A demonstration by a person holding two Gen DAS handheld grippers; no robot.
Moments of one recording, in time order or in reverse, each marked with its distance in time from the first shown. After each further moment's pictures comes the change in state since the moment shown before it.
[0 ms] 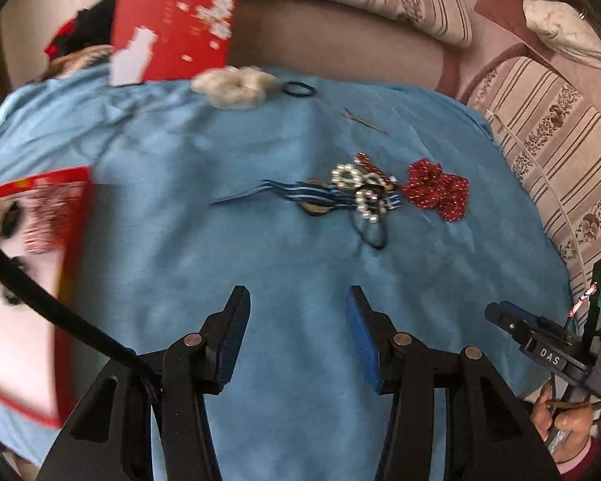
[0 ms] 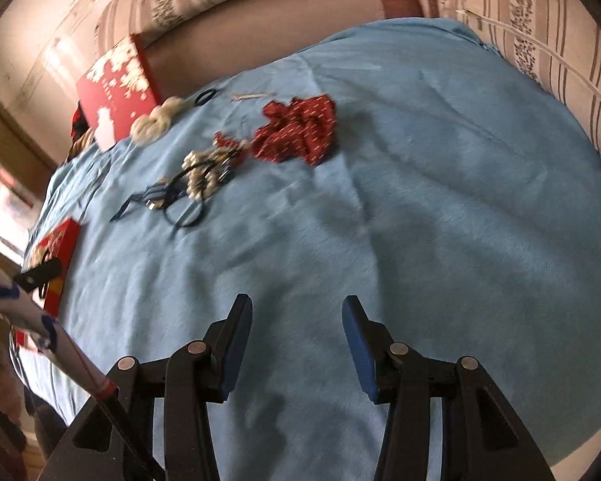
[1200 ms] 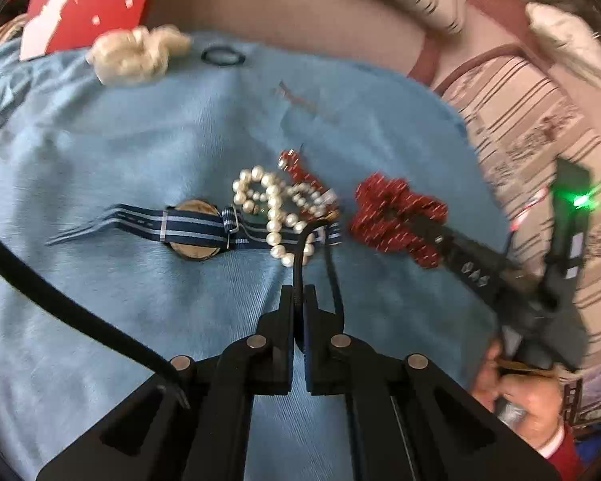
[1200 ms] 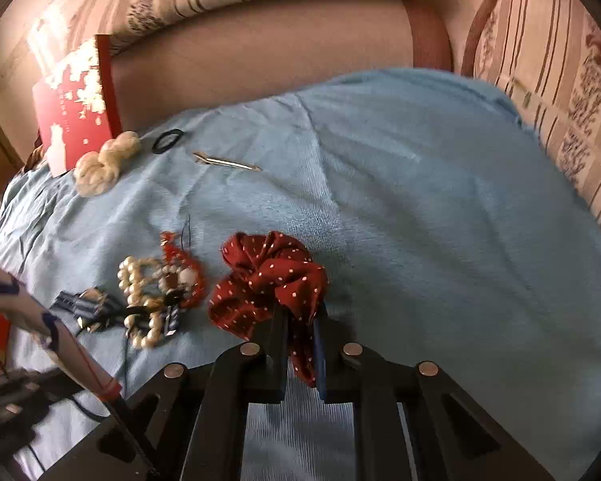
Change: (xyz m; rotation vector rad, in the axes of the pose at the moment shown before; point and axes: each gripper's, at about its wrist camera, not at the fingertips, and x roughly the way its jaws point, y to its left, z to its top) left arm 0.077 -0.044 0.047 -0.050 0.059 -0.207; right arm 0.075 0.021 0.116 -0.131 -0.079 -0.144
